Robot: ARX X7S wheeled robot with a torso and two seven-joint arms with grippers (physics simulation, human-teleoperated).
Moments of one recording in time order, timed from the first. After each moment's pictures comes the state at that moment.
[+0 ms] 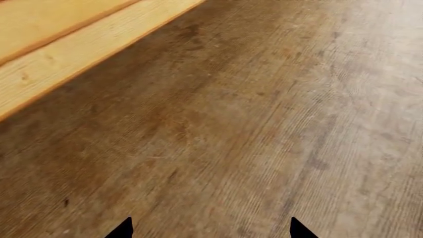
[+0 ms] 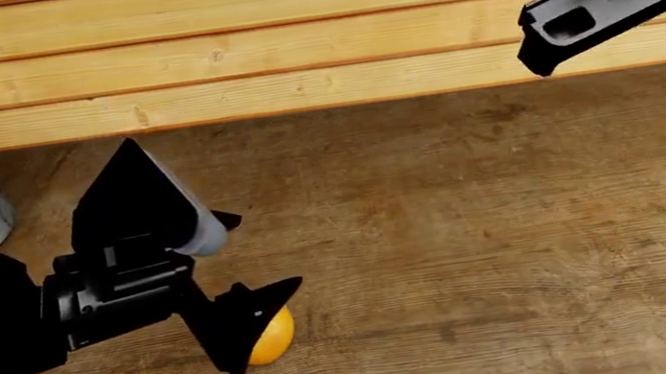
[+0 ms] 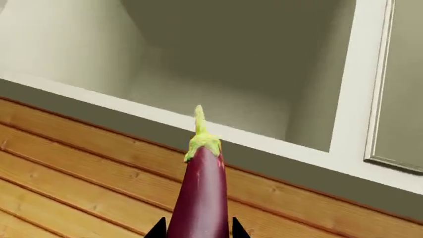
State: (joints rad) left arm -1.05 -0.77 0.35 0.46 -1.32 -1.36 0.12; right arm 1.49 0.71 -0.07 -0.78 1.83 1.21 1.06
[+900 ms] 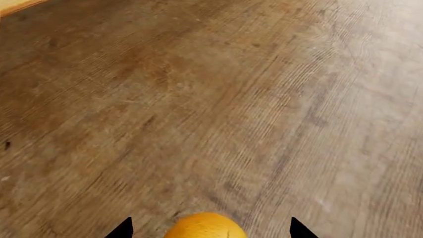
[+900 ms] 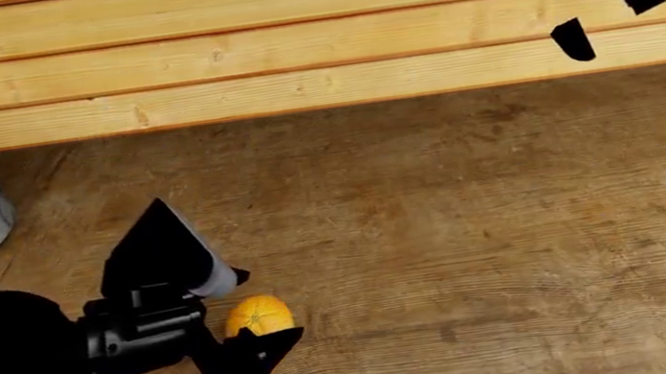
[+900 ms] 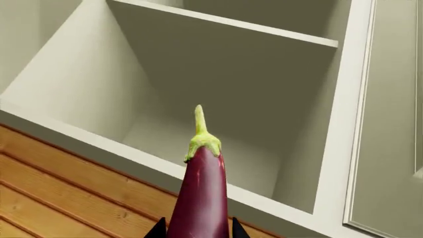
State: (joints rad) left arm -0.90 -0.81 0.44 0.41 -1.22 -1.25 0.22; right arm 1.60 0.72 -0.07 -0.86 1.80 1.20 1.03
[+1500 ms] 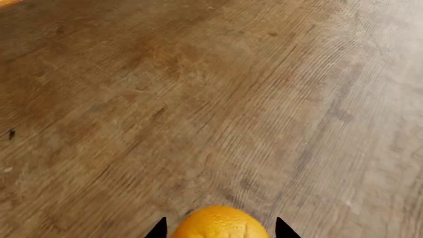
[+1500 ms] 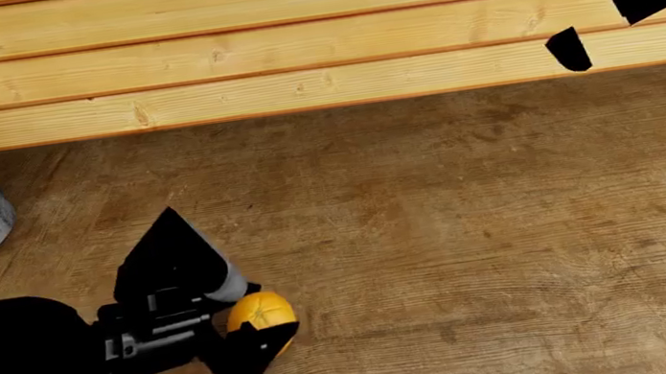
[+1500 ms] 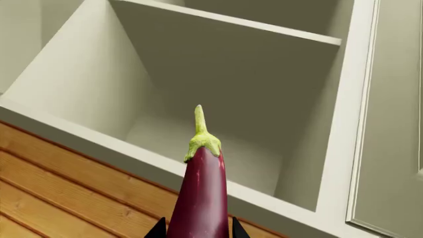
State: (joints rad) left arm -0.86 -0.80 0.49 0.39 -1.14 -1.20 0.22; right arm 1.60 0.73 -0.08 -0.86 1.80 1.18 1.03
